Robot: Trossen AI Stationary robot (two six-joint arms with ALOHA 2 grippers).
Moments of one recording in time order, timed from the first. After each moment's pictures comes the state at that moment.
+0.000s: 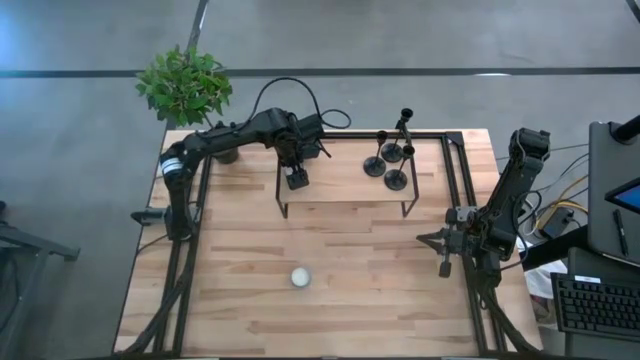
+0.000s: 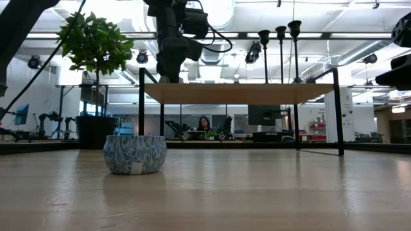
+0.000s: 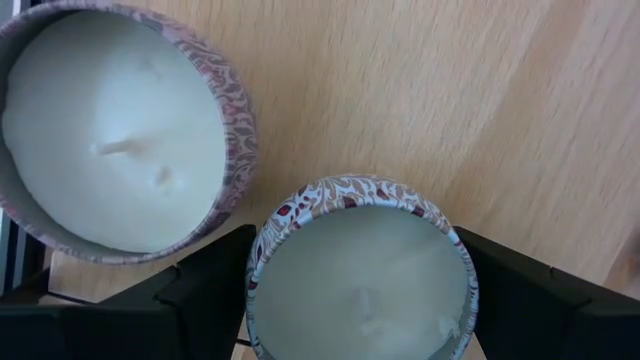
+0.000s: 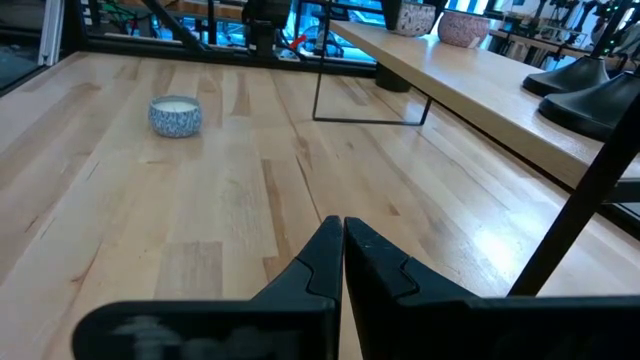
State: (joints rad) left arm 0.40 1.87 1.82 -1.31 0.01 0.10; right arm 1.21 0.77 0.18 -0.46 1.33 0.94
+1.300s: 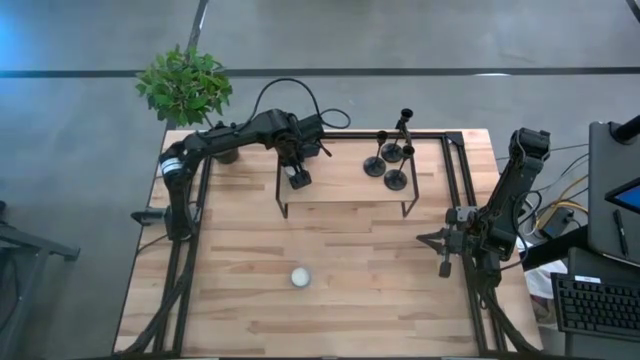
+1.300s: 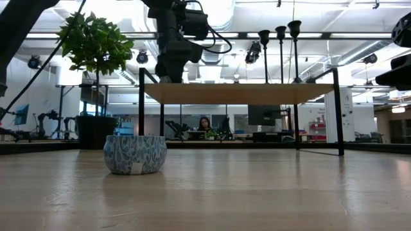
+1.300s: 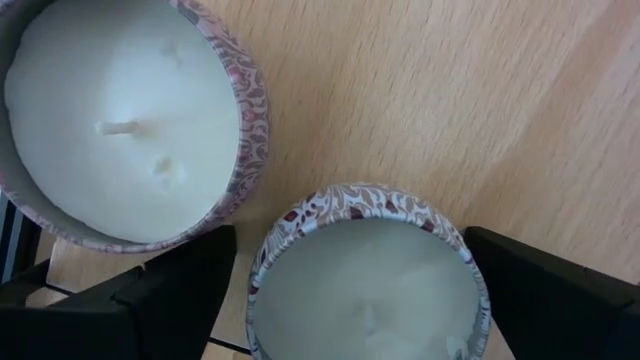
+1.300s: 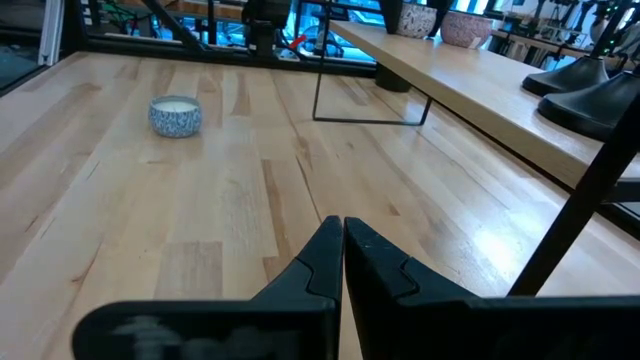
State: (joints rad) left arm 0.40 1.87 1.80 -1.28 -0.01 0.03; right arm 1.21 0.77 0.18 -0.46 1.33 0.94
